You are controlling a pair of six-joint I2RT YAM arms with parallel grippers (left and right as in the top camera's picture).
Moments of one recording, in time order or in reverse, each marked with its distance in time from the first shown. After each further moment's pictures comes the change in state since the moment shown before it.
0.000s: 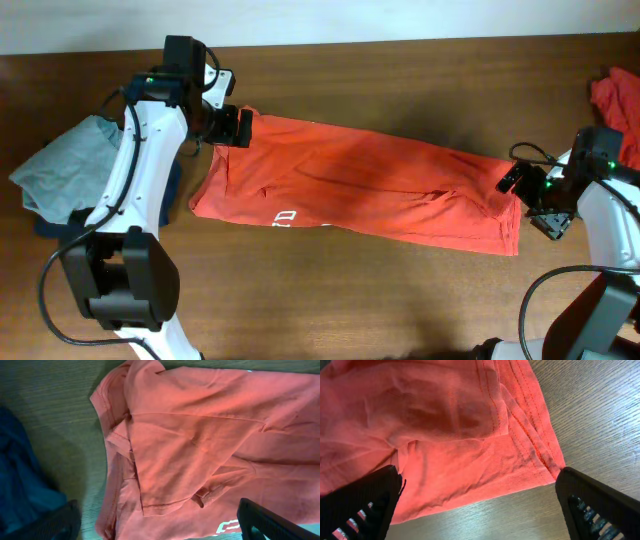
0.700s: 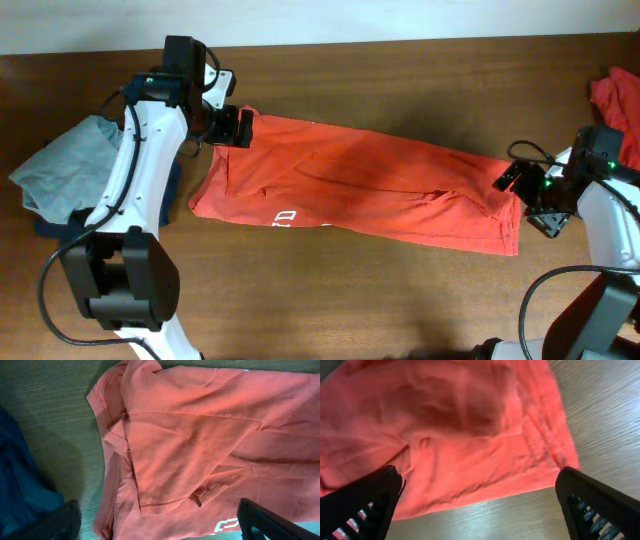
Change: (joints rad) left arm 0.000 0.000 0.000 -0.003 0.011 0.000; right arm 0.000 0.000 0.000 0.009 -0.061 -0.006
